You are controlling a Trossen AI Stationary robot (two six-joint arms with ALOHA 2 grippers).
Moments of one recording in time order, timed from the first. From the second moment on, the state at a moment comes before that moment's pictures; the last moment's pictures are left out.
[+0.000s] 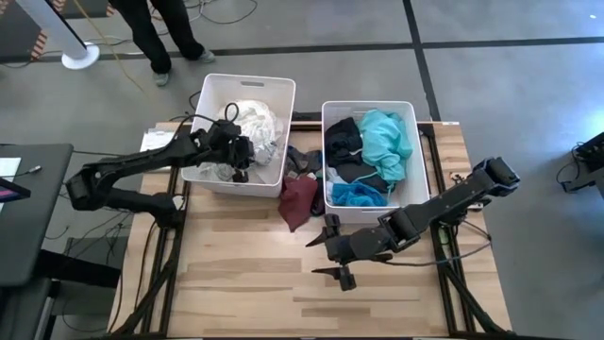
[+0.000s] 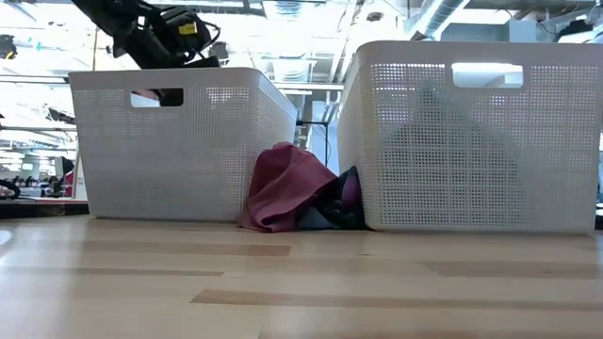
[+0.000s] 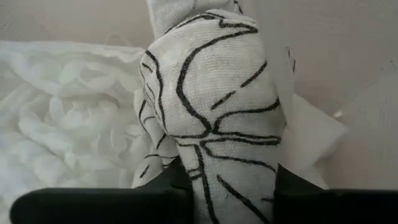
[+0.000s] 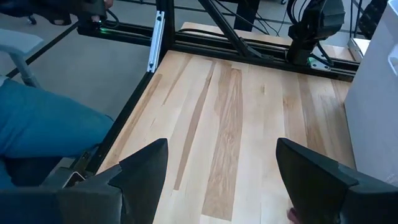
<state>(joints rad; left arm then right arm) 0.58 1.18 0.82 -0.37 0.03 0.48 0.45 1.54 1.23 -0.16 0.24 0.08</state>
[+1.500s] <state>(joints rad) 0.34 0.88 1.02 -0.57 0.07 0.32 0.41 1.76 1.21 -0.12 0.26 -0.01</state>
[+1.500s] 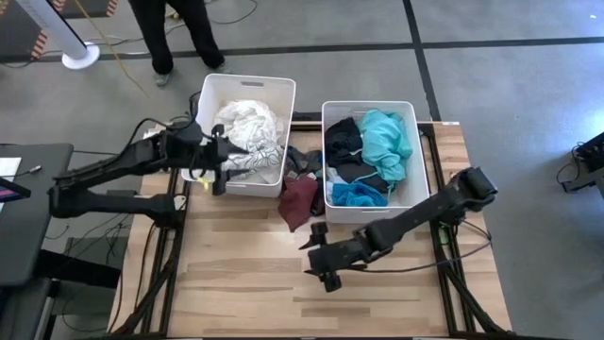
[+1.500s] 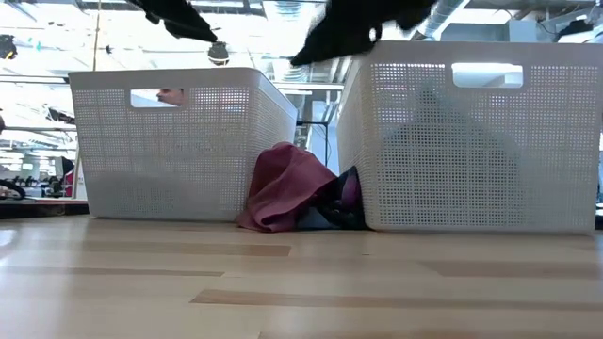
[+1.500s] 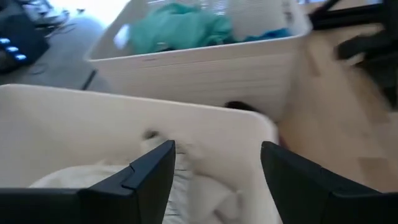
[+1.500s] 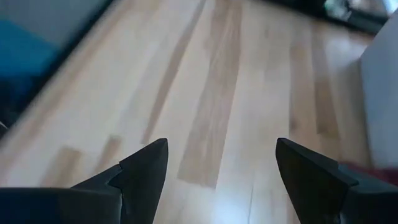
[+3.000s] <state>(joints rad) -0.51 1.25 0.96 -0.44 -0.10 0.13 0.30 2.18 1.39 -0.21 0.91 -0.15</state>
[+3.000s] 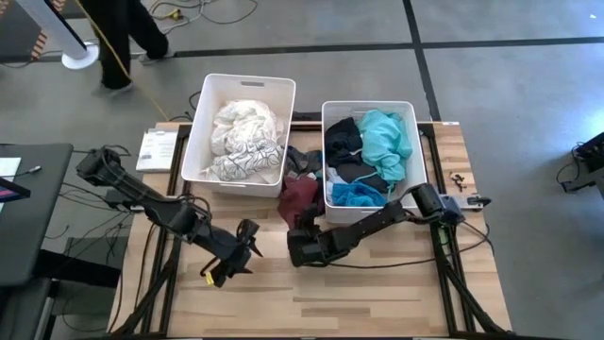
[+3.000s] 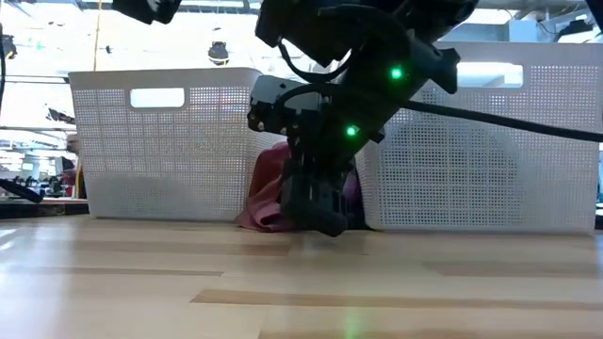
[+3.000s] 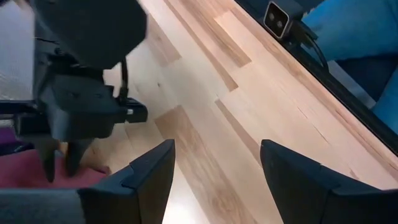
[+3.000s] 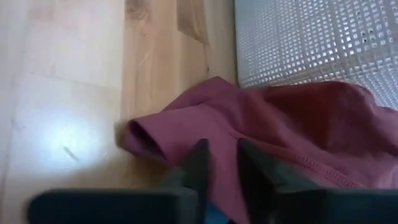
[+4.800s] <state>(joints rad) -0.60 1.43 0.96 -0.44 -0.42 0.07 0.36 2.17 1.55 -0.40 0.85 -0.08</state>
